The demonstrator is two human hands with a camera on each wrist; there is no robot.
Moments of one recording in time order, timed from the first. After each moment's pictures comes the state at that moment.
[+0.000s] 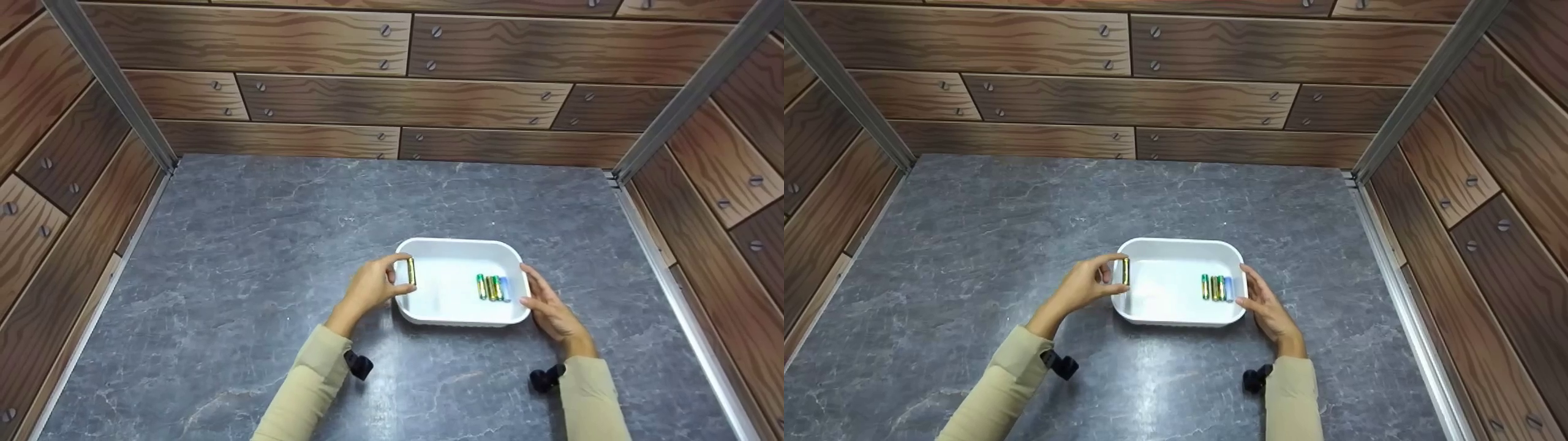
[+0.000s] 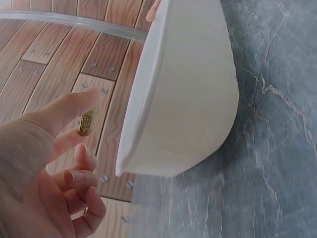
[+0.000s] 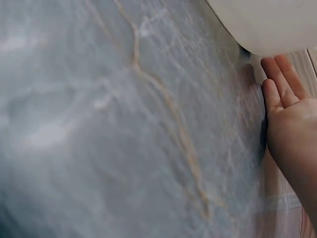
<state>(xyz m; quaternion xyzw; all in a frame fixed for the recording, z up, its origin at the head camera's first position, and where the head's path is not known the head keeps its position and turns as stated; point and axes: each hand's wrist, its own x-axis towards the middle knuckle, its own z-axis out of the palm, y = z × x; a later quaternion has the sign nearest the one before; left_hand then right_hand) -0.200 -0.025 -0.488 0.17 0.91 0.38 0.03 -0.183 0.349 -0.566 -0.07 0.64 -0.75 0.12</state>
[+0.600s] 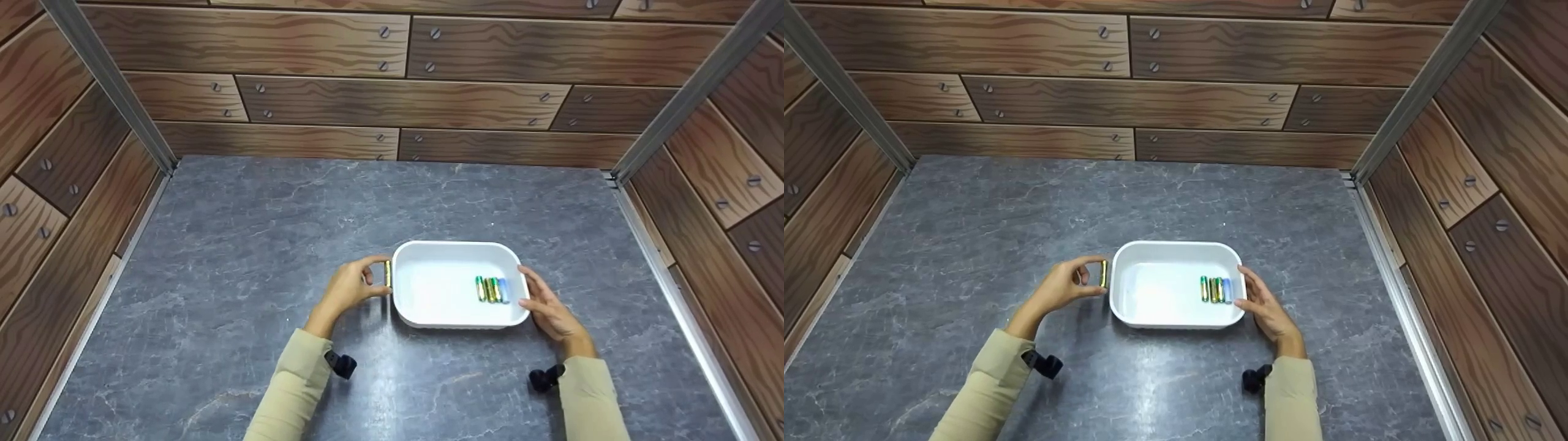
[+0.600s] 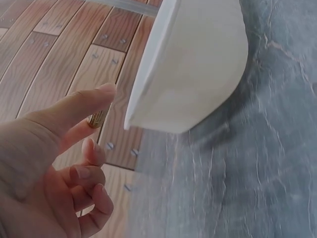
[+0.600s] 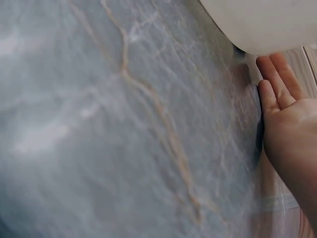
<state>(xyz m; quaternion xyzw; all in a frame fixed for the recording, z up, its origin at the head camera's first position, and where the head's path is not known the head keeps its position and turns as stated) -0.201 -0.060 -0.493 0.15 0.90 0.41 0.04 -0.184 0.351 -0.567 -0.10 0.64 -0.75 0.13</state>
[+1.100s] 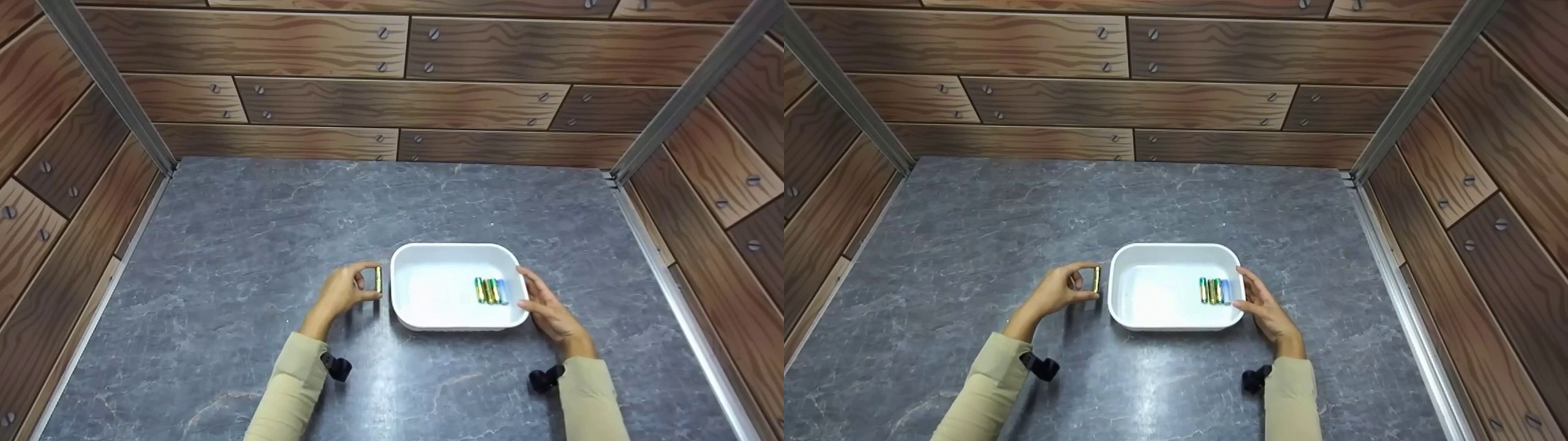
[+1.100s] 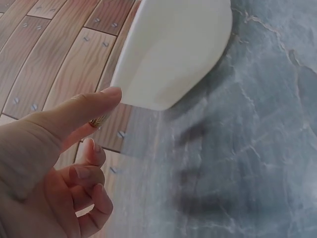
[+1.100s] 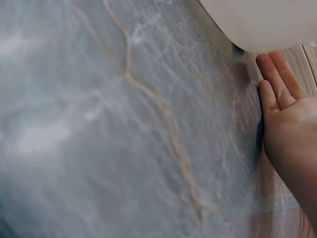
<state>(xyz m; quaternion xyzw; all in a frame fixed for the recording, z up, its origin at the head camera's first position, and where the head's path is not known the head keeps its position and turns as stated) -0.203 -0.071 -0.511 0.13 0.90 0.41 0.05 -0.184 0.350 -0.567 -0.11 0.64 -0.75 0.13</state>
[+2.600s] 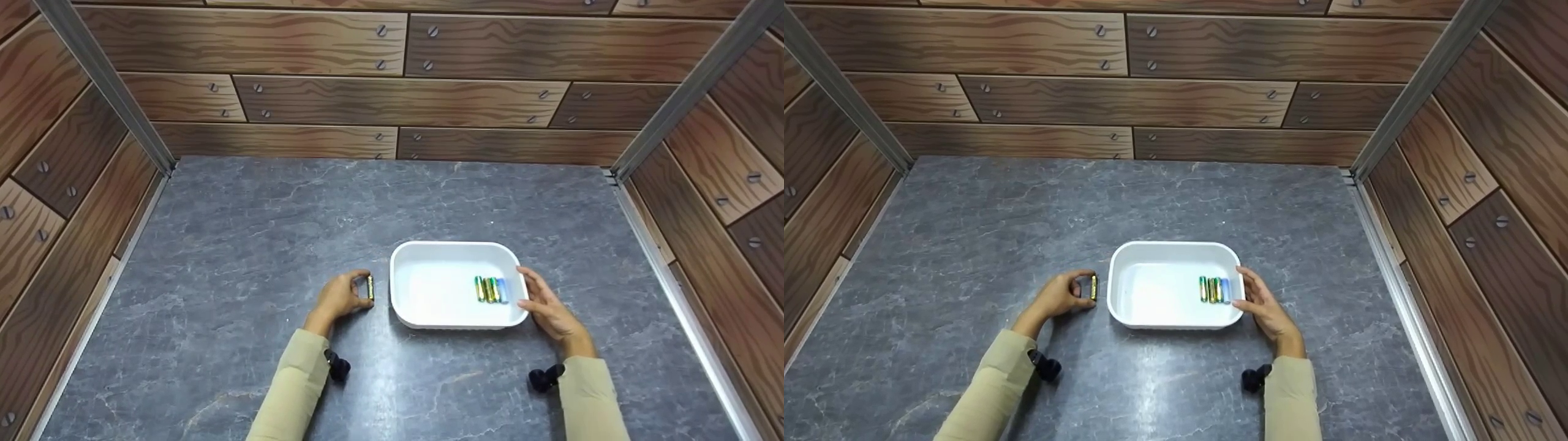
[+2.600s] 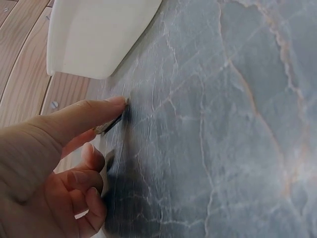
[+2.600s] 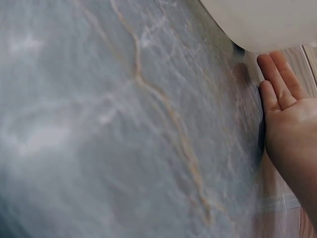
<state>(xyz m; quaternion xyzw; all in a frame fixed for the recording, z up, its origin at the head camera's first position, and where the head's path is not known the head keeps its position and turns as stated) -0.206 -0.077 -0.545 0.08 0.92 0.37 0.09 -0.182 0.352 -0.568 -0.16 0.61 -0.76 0.13</state>
